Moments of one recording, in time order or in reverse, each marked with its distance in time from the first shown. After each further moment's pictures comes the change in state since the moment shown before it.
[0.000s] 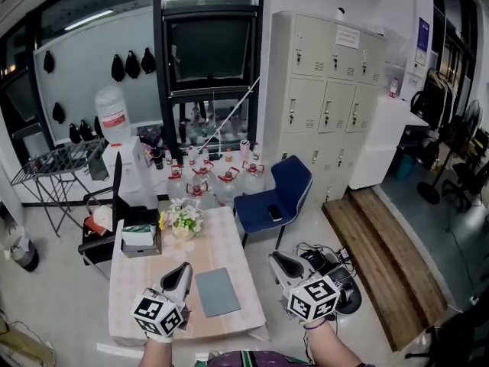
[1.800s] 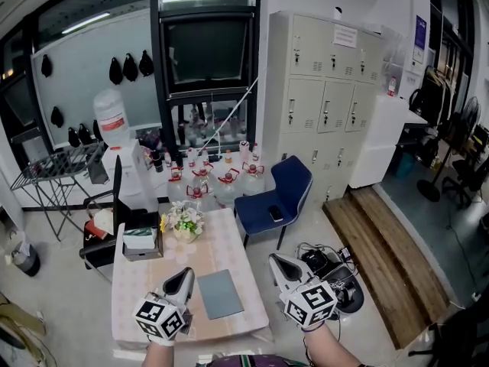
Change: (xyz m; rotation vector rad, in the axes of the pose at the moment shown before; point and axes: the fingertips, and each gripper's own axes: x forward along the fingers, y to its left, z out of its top) left arm -0.002 0.006 -0.015 -0.037 0.019 -0.018; right arm 0.002 0.013 0.006 -0.050 -0.073 -0.028
